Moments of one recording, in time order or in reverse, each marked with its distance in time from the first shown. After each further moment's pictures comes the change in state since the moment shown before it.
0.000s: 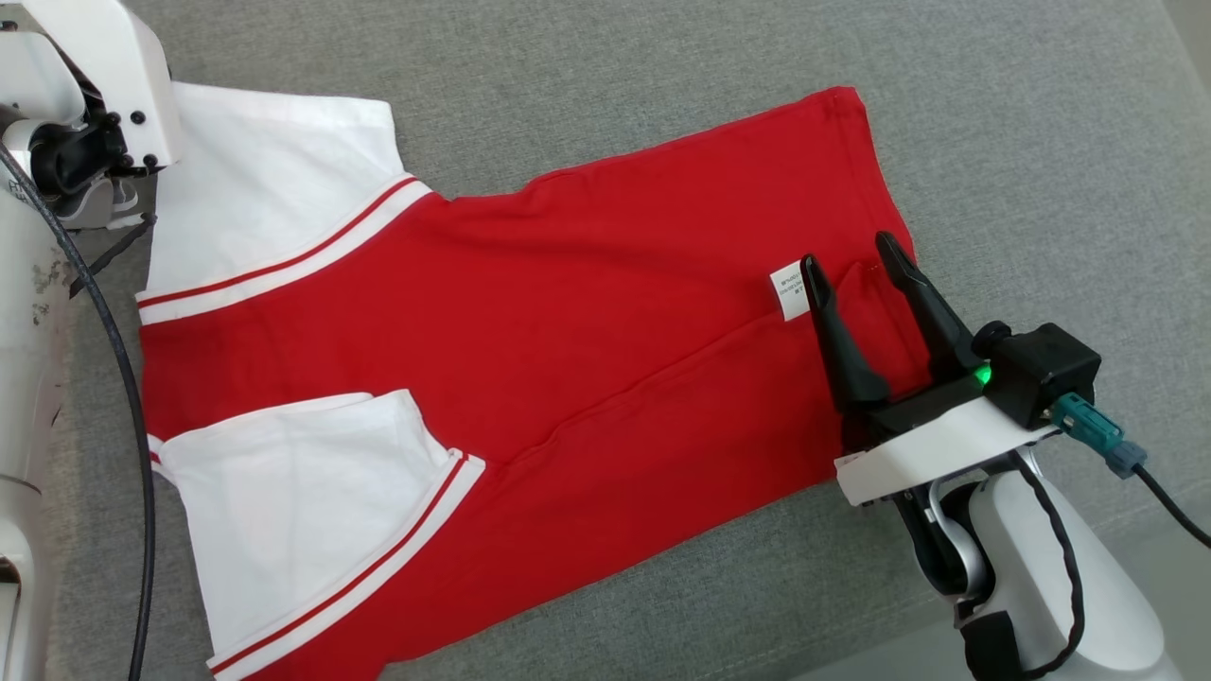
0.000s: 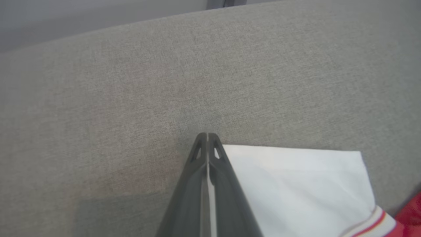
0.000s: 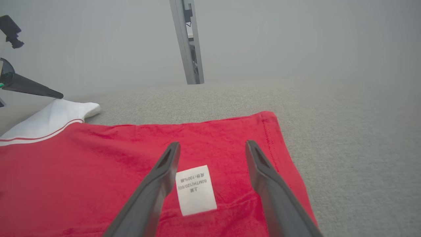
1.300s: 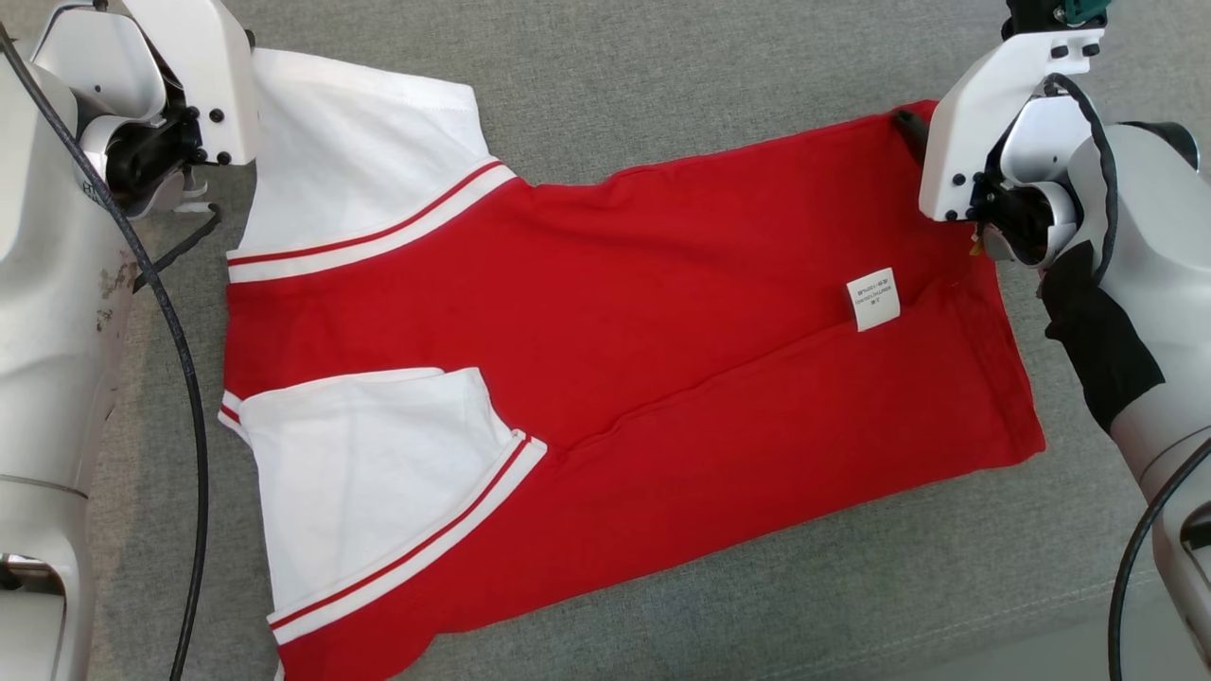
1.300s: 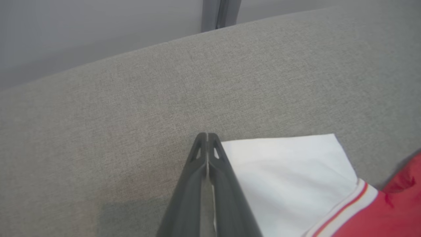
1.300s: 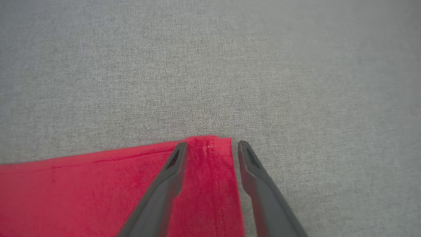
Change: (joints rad) left arm 0.021 -0.035 -0.075 -0.113 -0.025 -0.042 -0.043; right arm -0.813 -0.025 0.142 0.944 0.202 0.000 0.621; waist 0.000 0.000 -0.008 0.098
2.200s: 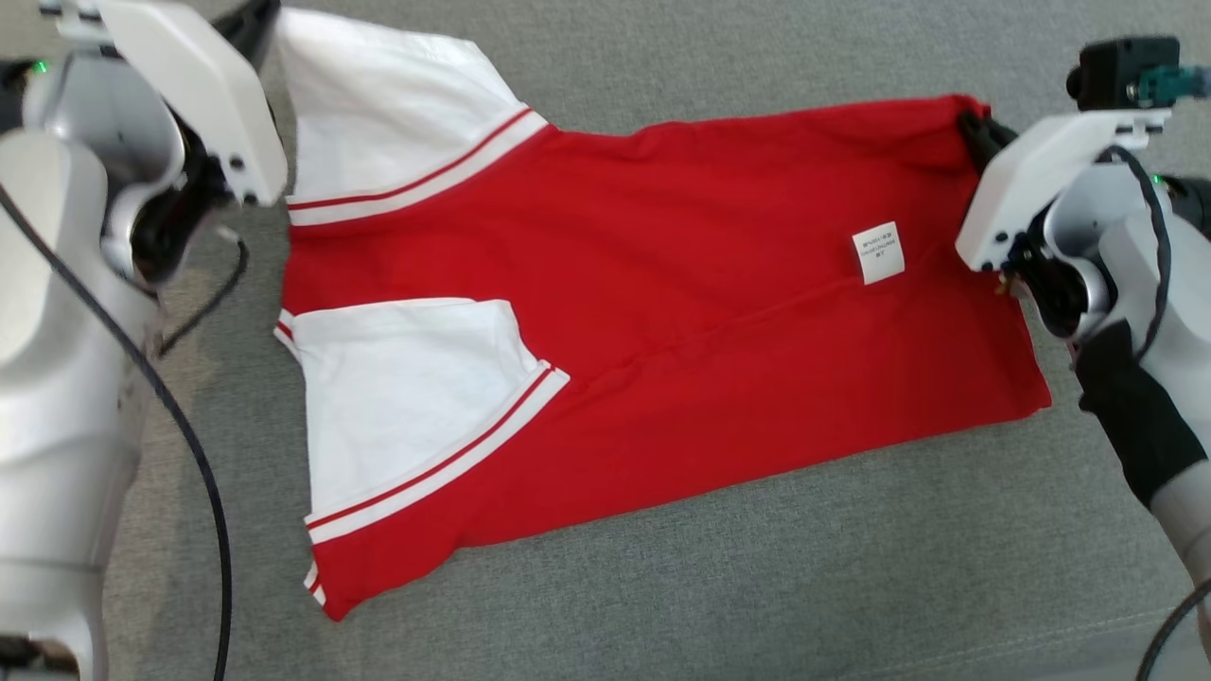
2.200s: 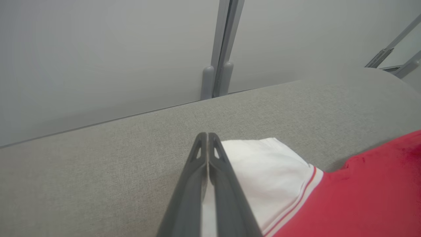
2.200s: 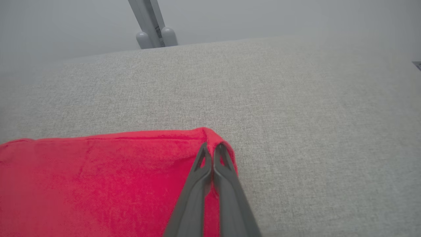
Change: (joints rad) left arm 0.130 0.016 0.019 -0.173 -0.046 -0.005 -0.273; right arm 0.150 -0.096 0.075 -0.144 0.148 0.000 -0.288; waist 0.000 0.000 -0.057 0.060
